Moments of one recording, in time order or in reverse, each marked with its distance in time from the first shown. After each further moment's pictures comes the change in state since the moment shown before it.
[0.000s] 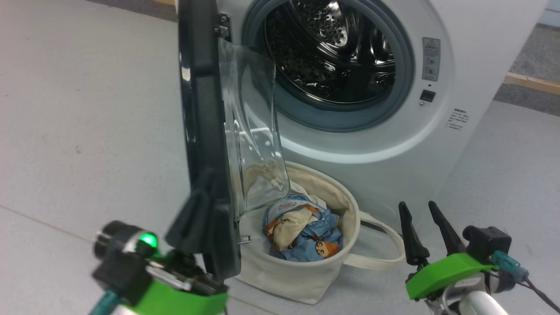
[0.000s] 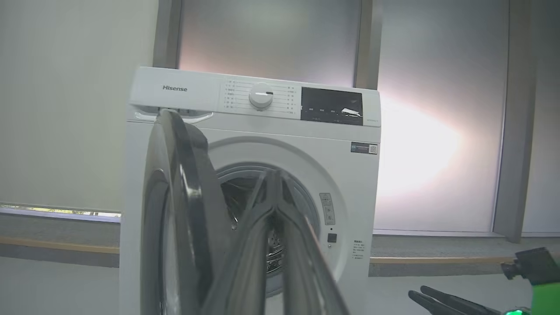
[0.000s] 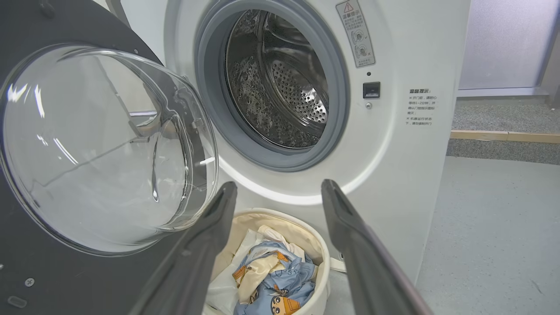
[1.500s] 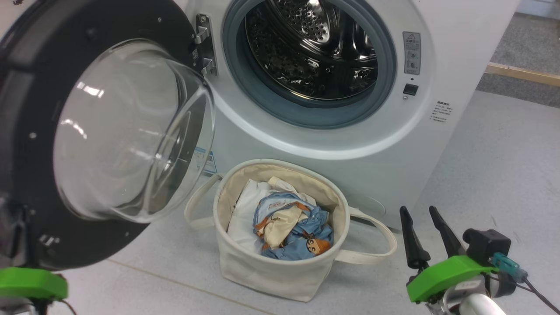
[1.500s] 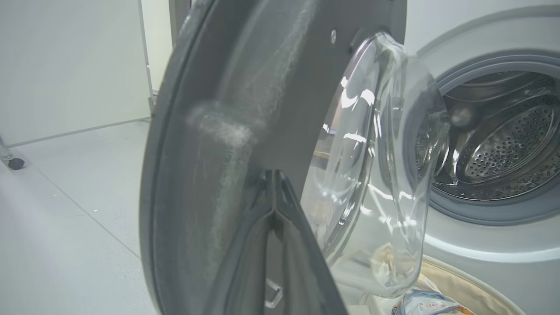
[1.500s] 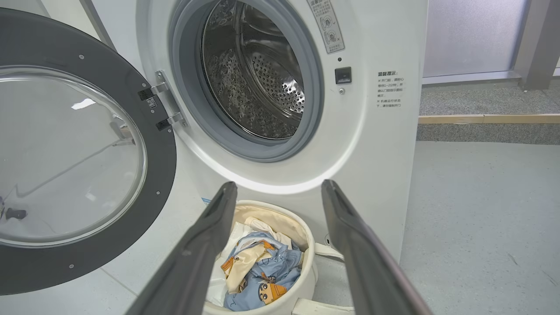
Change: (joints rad) left arm -0.088 0.225 0.408 0.589 -0.092 0.106 0.000; right arm 0.000 0.001 0.007 0.025 0.023 0.000 0.000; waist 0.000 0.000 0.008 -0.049
